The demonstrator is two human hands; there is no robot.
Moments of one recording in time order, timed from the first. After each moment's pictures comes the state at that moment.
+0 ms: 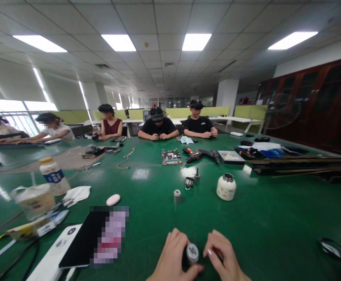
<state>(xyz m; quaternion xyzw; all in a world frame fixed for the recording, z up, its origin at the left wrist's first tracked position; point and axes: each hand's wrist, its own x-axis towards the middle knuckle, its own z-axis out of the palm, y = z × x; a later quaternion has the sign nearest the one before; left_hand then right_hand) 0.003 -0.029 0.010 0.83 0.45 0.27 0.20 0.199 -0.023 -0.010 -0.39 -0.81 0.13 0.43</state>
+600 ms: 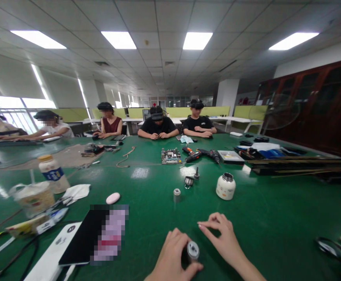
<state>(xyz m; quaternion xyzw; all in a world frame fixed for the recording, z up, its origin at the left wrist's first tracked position) 0.001 -0.032 0.010 0.81 0.44 0.32 0.21 0.208 0.004 0.008 -0.54 -0.75 0.10 0.36</state>
